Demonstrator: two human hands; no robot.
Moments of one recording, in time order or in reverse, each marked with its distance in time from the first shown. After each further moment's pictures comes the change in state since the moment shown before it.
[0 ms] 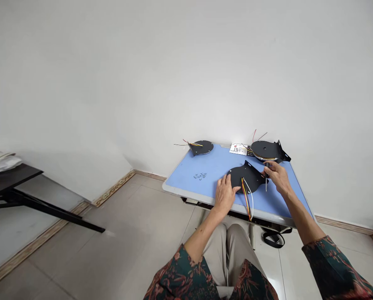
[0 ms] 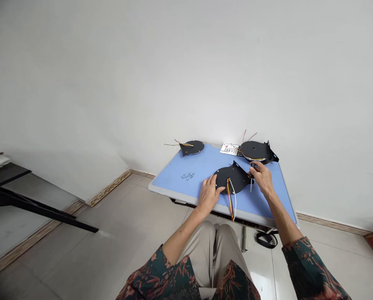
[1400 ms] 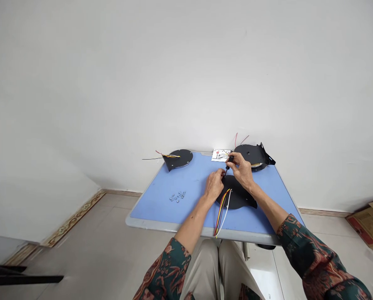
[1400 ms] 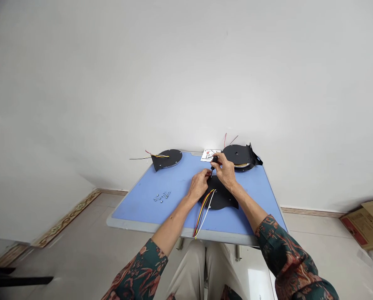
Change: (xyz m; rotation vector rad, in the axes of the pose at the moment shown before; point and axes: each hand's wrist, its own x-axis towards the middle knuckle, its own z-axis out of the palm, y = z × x) left_hand 0.116 -0.005 0.027 -0.224 -0.174 0.068; right_hand 0.050 -0.032 0.068 0.002 0.025 -0.446
